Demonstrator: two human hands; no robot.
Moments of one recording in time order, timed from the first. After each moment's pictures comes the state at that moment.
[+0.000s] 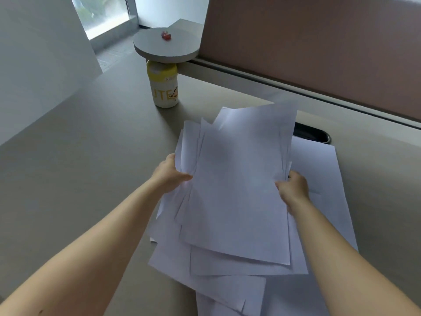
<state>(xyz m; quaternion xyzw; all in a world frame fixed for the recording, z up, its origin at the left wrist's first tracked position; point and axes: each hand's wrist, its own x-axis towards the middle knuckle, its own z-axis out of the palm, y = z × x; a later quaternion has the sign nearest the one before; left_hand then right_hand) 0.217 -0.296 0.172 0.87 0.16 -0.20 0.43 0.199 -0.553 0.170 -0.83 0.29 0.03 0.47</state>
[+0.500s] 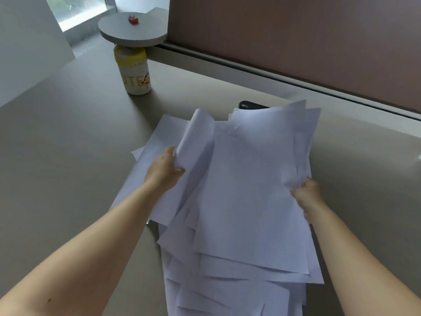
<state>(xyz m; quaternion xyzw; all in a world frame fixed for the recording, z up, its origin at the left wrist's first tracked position) 0.186 -0.357 0.164 0.93 0.11 -0.12 0.34 0.143 -0.646 0.162 -0.80 0.36 0.03 0.49</state>
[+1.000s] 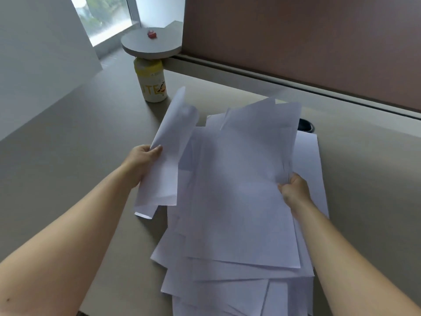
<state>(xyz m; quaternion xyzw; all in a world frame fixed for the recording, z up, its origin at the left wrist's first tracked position) 0.183 -0.304 0.198 0.76 0.21 -0.08 0.61 0.153 -0.613 0.169 -0.81 0.27 0.07 0.51</state>
